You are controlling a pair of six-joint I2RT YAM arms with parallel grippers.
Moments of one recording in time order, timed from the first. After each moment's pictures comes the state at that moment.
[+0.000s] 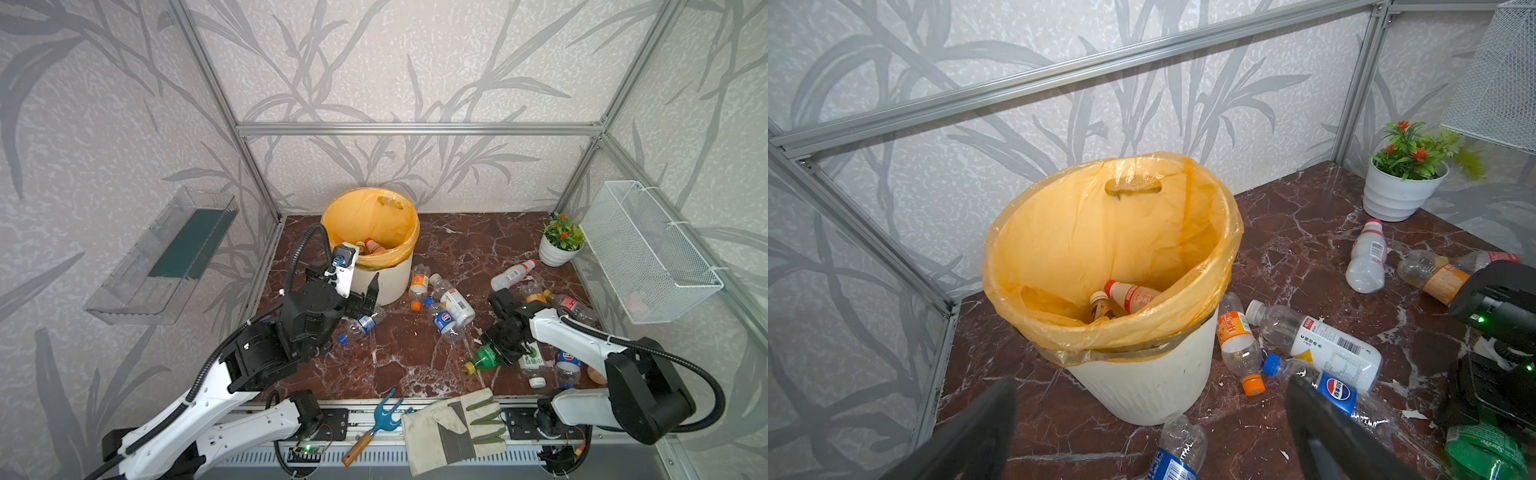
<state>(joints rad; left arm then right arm) -0.95 0.81 1.18 -0.70 -0.64 -0.05 0.43 1.35 0.65 -0.79 -0.14 1.42</state>
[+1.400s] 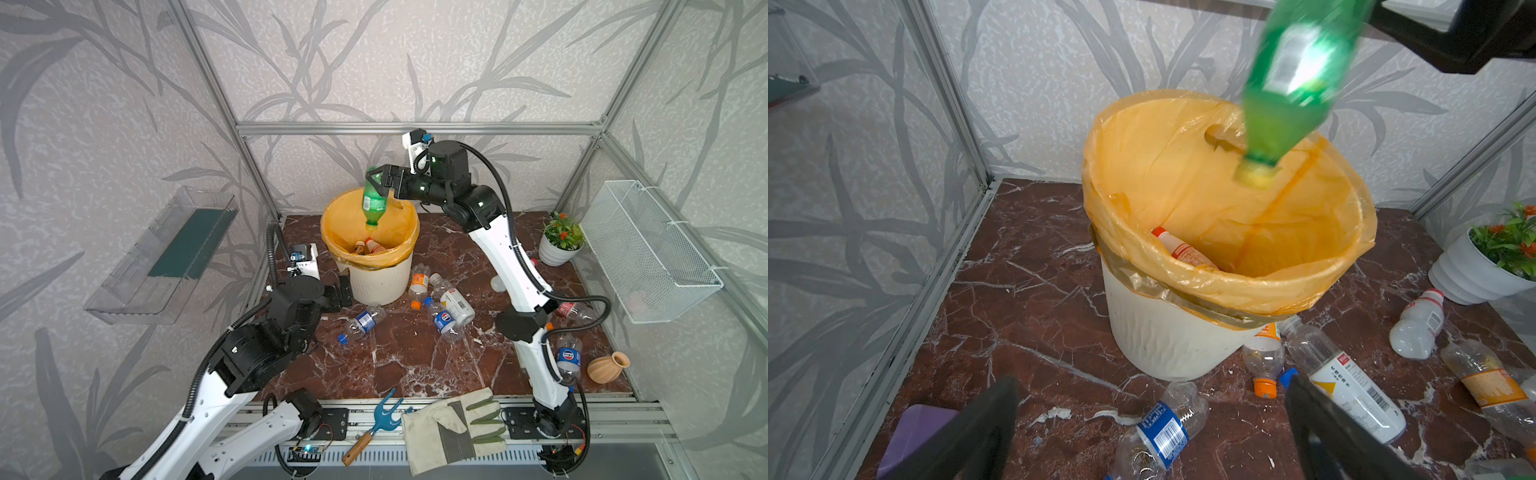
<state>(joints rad) -0.69 0.76 1.16 -0.87 -0.58 -0.43 0.69 2.31 2.96 -0.86 -0.22 0.55</state>
